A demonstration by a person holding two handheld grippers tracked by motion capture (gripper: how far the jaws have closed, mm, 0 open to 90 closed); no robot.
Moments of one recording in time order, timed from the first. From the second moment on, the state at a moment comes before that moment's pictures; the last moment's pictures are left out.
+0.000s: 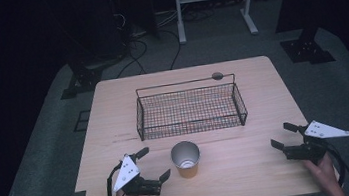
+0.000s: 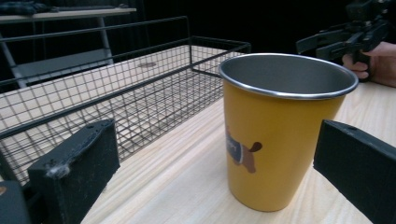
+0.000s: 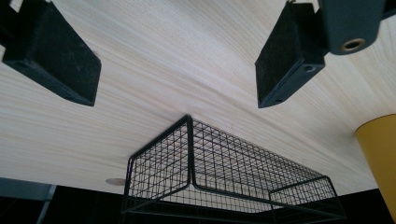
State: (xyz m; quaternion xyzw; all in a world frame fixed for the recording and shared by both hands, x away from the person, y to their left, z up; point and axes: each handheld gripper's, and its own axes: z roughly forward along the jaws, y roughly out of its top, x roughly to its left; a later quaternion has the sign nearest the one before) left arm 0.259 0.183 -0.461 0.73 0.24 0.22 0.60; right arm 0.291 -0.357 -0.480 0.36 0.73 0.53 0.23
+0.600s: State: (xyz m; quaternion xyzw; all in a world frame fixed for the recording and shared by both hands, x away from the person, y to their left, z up) left arm 0.256 0.174 -0.461 0.75 0.21 0.18 0.60; right arm 0.292 -0.357 -0.480 0.36 0.73 0.54 0.23
